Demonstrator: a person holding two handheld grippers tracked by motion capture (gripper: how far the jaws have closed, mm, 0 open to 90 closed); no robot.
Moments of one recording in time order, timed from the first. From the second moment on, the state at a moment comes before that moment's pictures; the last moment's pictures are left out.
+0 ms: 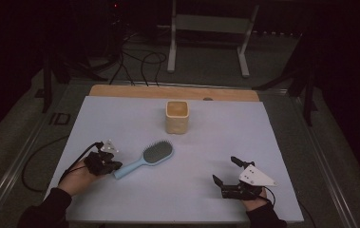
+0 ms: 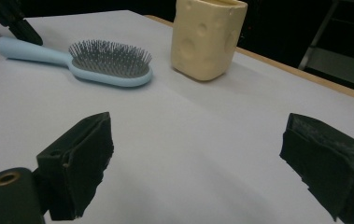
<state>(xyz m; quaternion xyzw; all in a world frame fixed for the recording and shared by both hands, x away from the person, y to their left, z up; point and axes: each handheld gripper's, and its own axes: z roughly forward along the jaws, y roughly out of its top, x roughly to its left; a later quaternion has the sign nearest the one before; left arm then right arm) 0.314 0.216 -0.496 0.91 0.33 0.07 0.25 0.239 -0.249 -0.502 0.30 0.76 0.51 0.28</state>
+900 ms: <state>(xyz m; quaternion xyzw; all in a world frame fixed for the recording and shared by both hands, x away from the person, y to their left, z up) 0.292 0.197 -0.496 0.91 0.33 0.05 0.24 0.239 -0.249 -0.501 0.30 0.76 0.51 0.28</state>
